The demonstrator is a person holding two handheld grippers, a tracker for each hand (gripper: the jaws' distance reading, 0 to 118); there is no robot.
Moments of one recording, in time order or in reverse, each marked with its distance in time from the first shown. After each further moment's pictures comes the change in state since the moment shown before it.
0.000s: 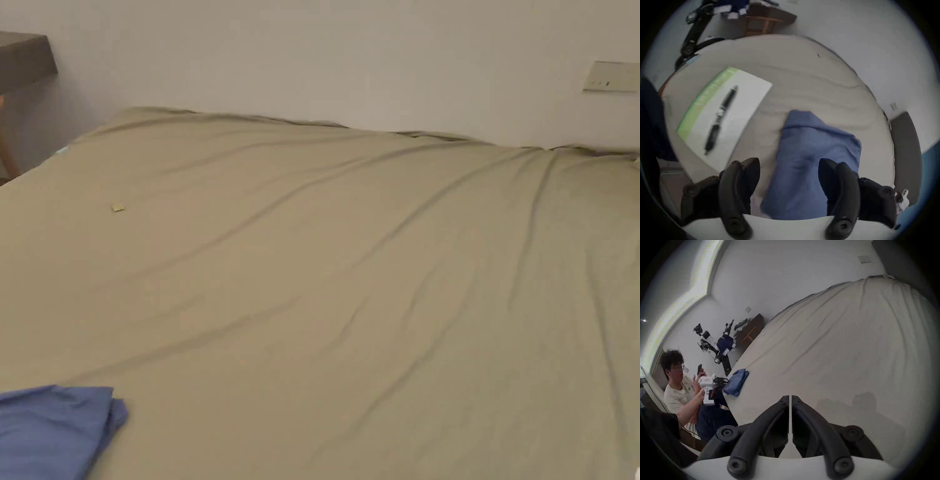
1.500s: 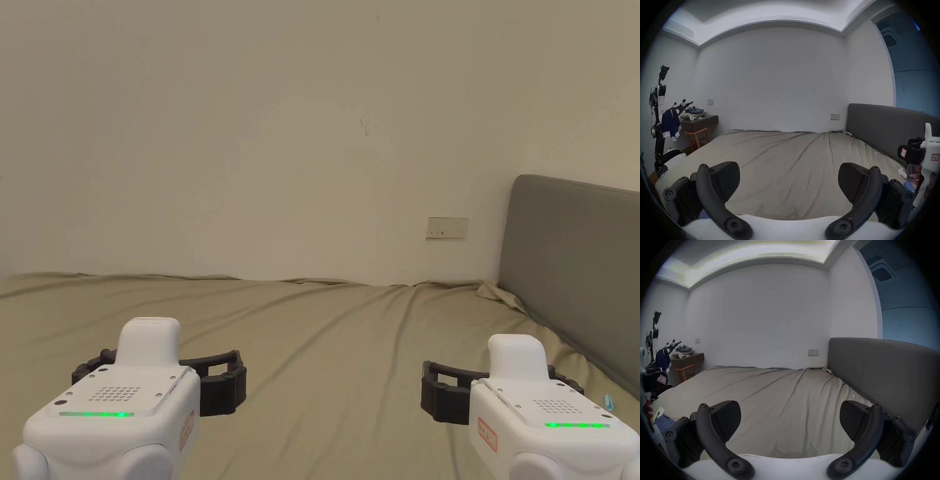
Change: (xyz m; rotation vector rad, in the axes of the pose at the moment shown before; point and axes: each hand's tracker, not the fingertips) left arm 0.473 -0.094 0.090 0.702 -0.309 -0.560; right arm -0.058 0.150 0.078 0.641 -0.724 0.340
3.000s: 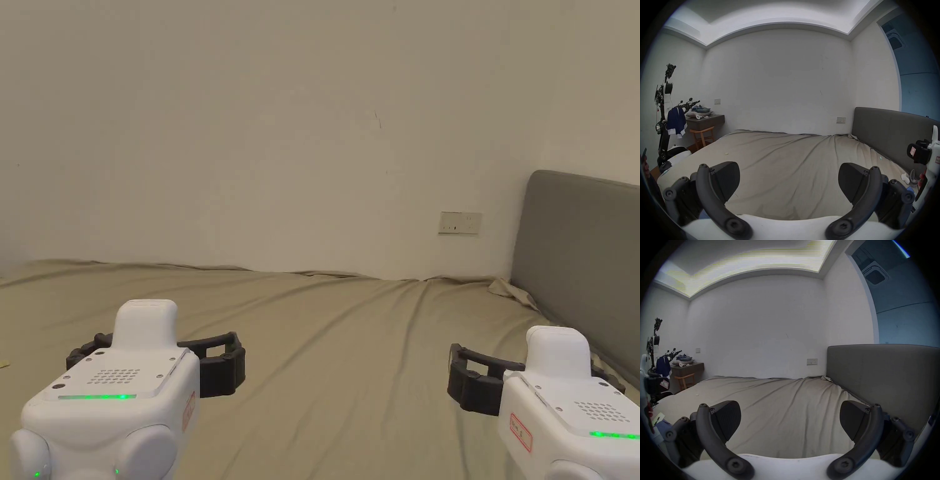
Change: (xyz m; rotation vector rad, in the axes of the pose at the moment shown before) left arm -0.009 0.005 0.006 0.016 0.064 0.029; right arm 0.008 0.004 0.013 0.084 -0.034 -0.010
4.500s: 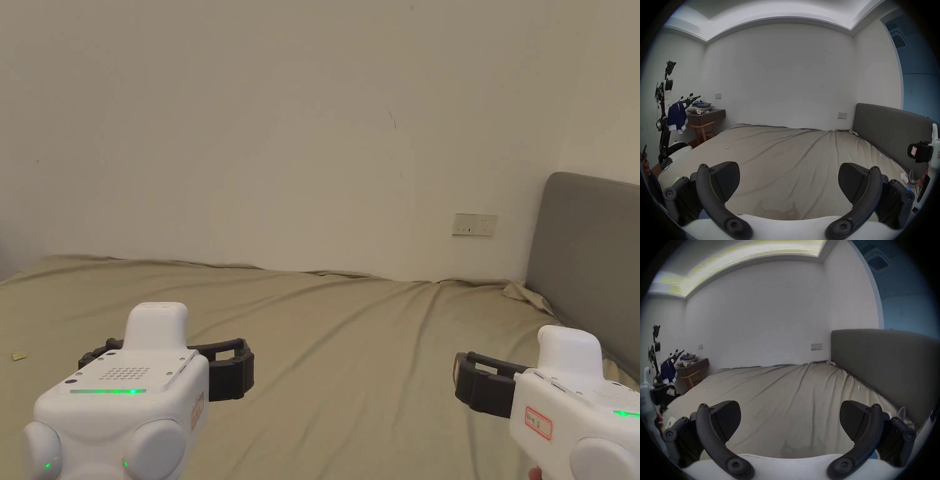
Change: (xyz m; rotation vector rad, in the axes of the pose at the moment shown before) left arm -0.001 -0.003 -0.001 -0.061 0.006 0.018; right arm 0.001 0.013 -0.004 -0.183 0.063 -0.109
